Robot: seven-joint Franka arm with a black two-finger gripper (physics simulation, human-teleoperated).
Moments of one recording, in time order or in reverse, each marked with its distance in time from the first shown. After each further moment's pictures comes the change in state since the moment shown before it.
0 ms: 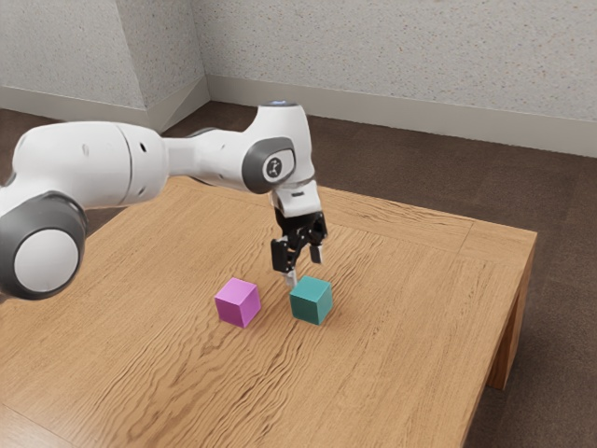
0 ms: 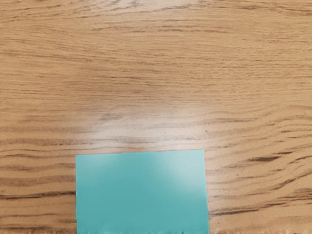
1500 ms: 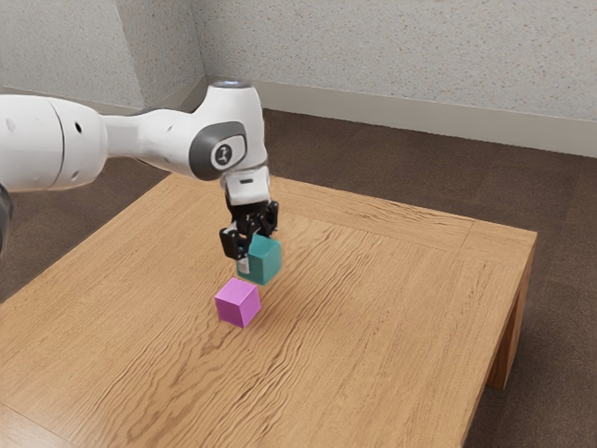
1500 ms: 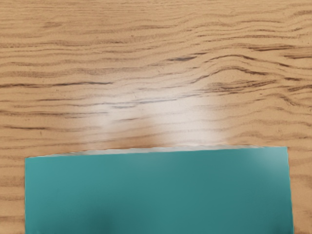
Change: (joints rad) arm 0.083 -0.283 -0.001 -0.301 0.068 0.049 0.067
